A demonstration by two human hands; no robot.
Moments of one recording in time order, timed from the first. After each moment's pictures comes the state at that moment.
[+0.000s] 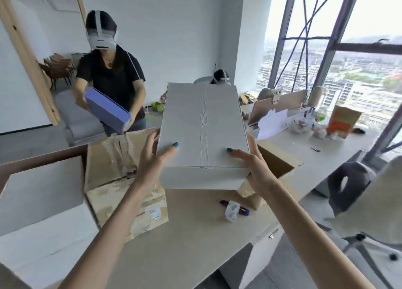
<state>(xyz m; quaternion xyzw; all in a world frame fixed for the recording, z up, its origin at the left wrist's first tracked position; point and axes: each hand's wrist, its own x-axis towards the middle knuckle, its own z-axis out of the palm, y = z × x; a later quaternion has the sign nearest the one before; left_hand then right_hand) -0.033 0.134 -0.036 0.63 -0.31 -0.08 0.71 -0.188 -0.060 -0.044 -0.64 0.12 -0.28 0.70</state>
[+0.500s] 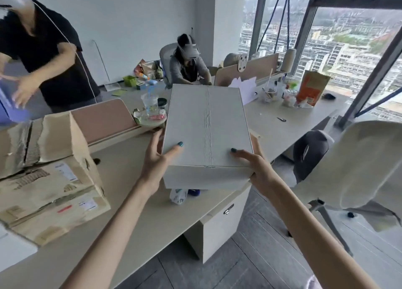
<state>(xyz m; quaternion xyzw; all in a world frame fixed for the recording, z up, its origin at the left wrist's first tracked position) -0.163 -0.078 -0.101 0.64 -0.28 -0.17 0.69 -0.328 -0.260 -0.130 -0.58 0.23 -0.28 0.73</state>
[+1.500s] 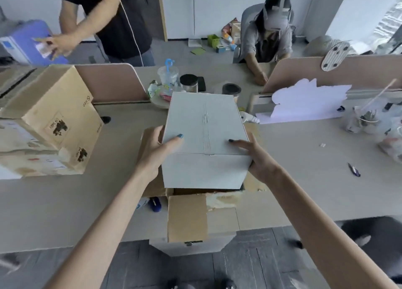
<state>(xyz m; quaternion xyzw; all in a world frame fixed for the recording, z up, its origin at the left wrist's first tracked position) -0.101 -0.352 -0.163 0.72 0.01 -0.11 0.68 -0.149 -0.603 -0.181 -0.59 0.16 0.07 0.79</state>
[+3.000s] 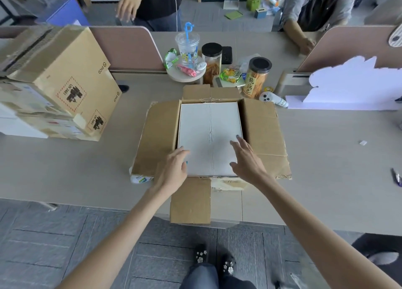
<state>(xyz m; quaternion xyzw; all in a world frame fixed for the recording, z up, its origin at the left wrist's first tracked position) -0.134 -0.367 -0.278 0.97 -0.09 -0.02 0.23 -0.121 -0.602 -0.281 -0.97 -0.01 0.12 0.22</state>
